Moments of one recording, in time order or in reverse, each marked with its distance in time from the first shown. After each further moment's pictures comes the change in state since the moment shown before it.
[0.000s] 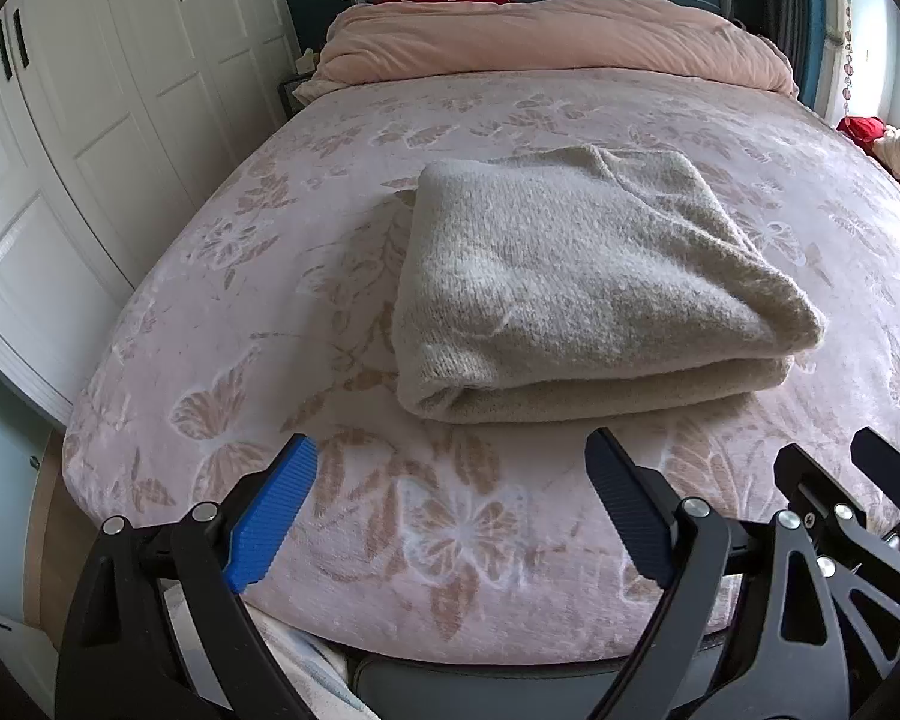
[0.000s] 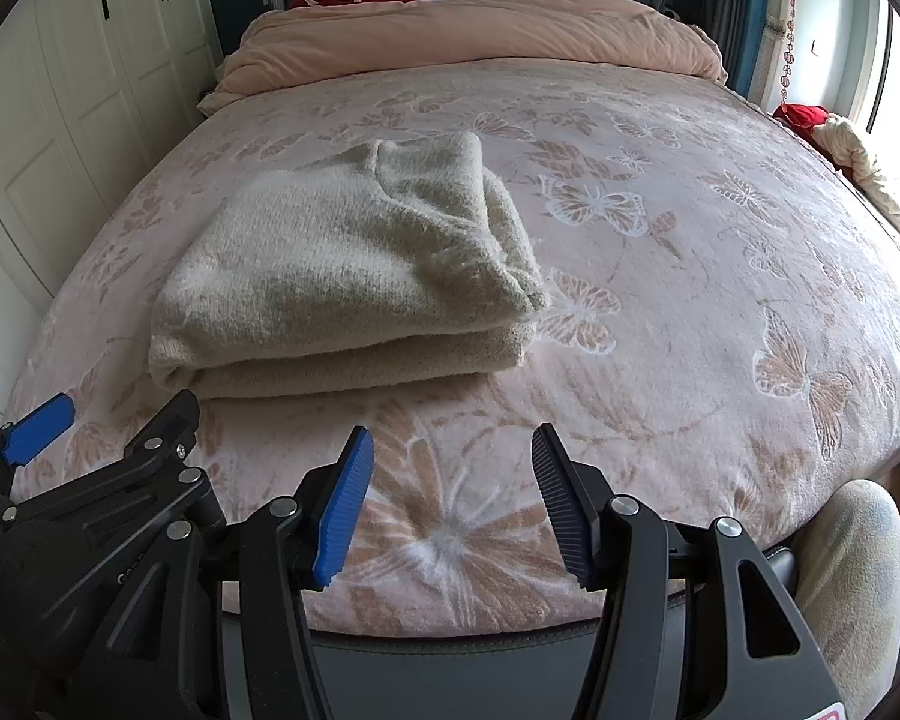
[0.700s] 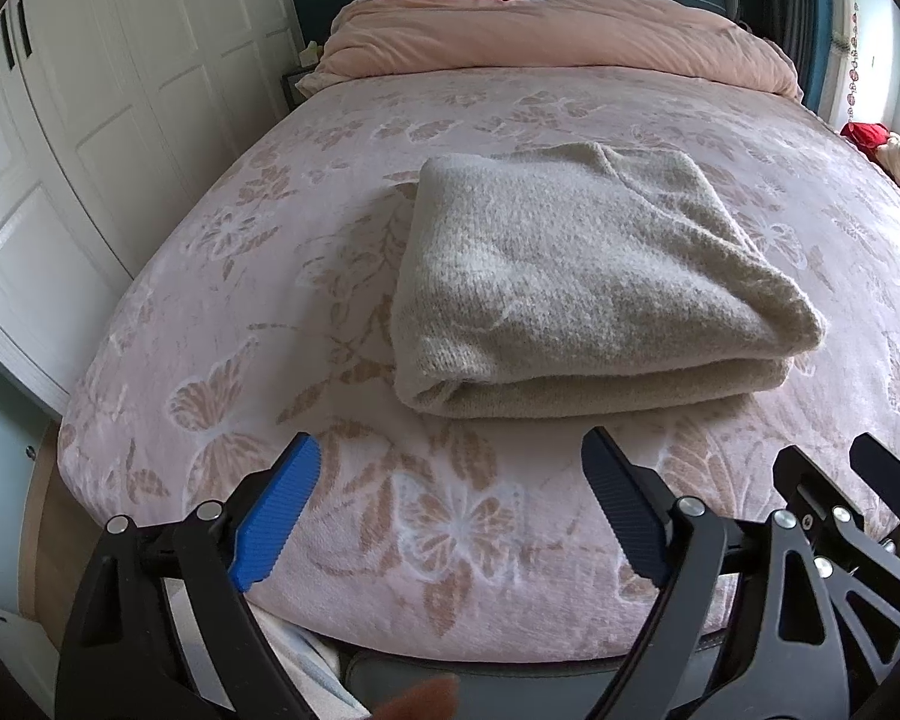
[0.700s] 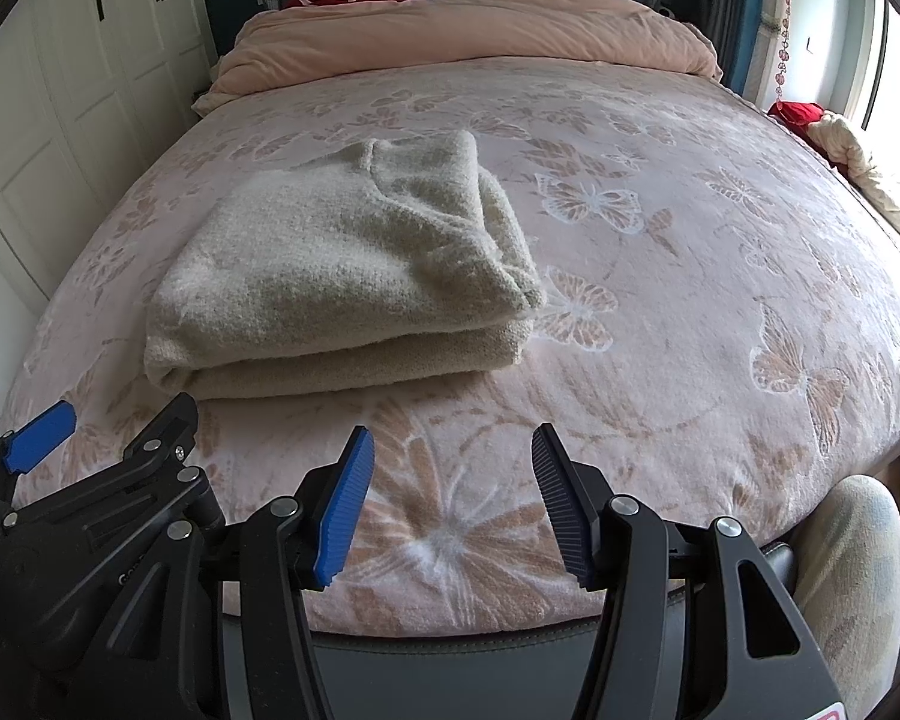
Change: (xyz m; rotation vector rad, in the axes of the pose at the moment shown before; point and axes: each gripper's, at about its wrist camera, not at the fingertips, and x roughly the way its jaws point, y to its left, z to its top) left arm 0.000 -0.002 -0.004 -0.020 0.009 -0.002; right arm 0.000 0.000 -0.004 0.011 0.002 -0.014
